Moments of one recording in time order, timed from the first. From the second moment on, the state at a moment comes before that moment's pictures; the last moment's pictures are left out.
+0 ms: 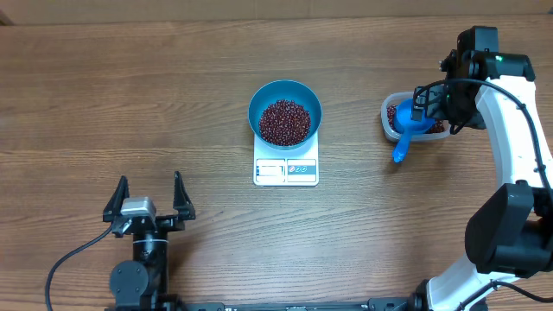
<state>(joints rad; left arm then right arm) 0.01 0.01 0.05 0.03 -0.06 -0.09 -0.12 1.85 1.64 -1.15 0.04 0.05</state>
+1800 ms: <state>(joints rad) 0.02 0.01 0.01 -0.07 -0.08 -0.07 -0.12 1.85 1.64 -1.15 0.04 0.05</state>
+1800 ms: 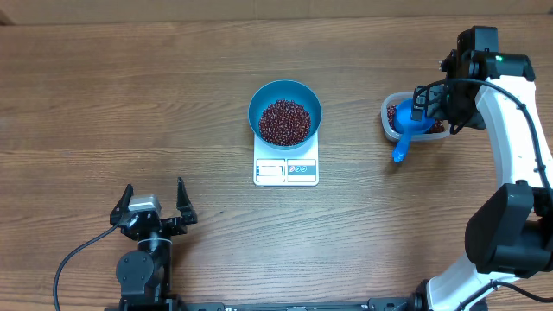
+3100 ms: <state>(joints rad) 0.02 0.02 0.01 -0.07 -0.08 -0.07 -0.12 1.67 1.64 -0.57 -0.12 0.01</state>
